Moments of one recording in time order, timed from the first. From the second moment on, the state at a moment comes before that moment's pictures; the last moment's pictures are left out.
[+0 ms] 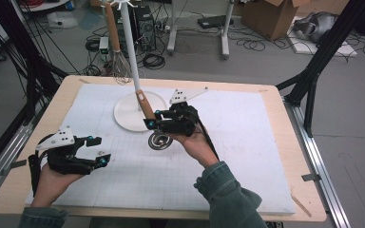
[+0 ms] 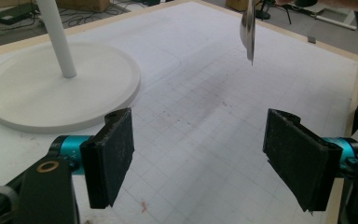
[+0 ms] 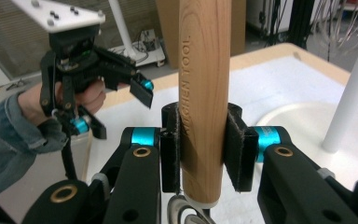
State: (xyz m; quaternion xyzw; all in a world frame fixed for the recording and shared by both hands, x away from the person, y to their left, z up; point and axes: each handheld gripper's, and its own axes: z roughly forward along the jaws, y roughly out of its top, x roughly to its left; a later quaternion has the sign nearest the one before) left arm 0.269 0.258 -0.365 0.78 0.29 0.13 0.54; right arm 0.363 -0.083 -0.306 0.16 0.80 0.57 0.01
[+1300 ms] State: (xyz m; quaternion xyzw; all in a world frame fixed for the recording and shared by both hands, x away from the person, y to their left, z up) left arm 0.266 0.283 -0.365 0.77 0.32 0.16 0.53; right arm 0.430 -0.069 -0.233 0.17 0.79 0.59 0.03
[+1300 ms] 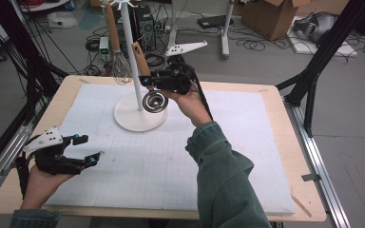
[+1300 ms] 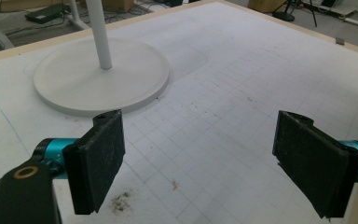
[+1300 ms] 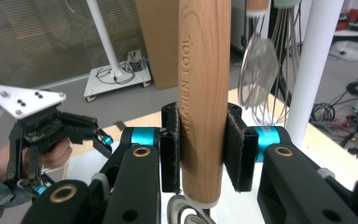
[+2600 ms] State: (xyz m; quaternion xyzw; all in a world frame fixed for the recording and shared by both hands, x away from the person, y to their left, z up) left arm 0.263 0.298 -0.362 0.76 0.33 0.17 0.54; right arm 0.470 -0.025 -0.171 0.19 0.77 0.60 0.07
